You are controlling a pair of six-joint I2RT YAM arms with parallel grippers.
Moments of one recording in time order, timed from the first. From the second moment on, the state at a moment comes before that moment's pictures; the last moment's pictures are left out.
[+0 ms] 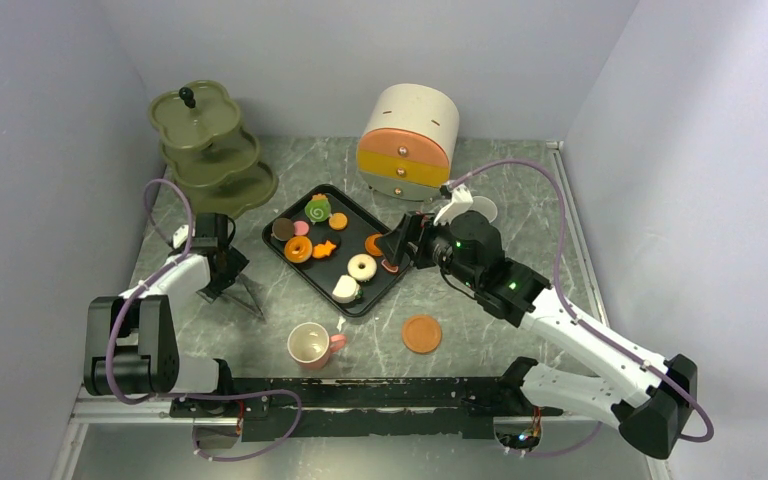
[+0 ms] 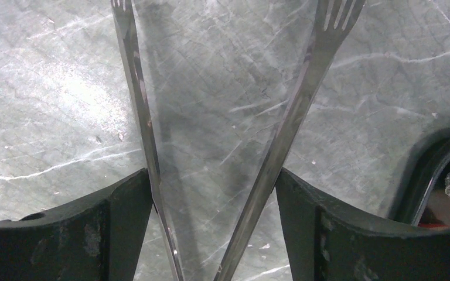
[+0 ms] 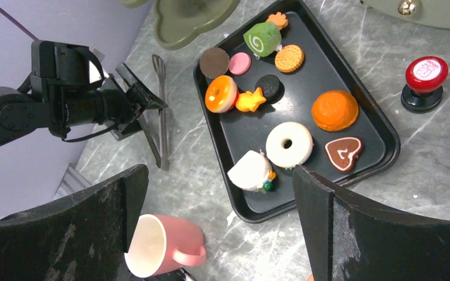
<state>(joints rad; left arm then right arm) 0.02 1.37 0.64 -0.39 -0.34 -0.87 0.81 1.00 0.88 -0.18 0.12 0.59</state>
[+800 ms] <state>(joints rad) 0.03 1.28 0.65 -0.52 -0.30 -0.94 0.81 0.96 0.85 -0.17 0.12 0.59</state>
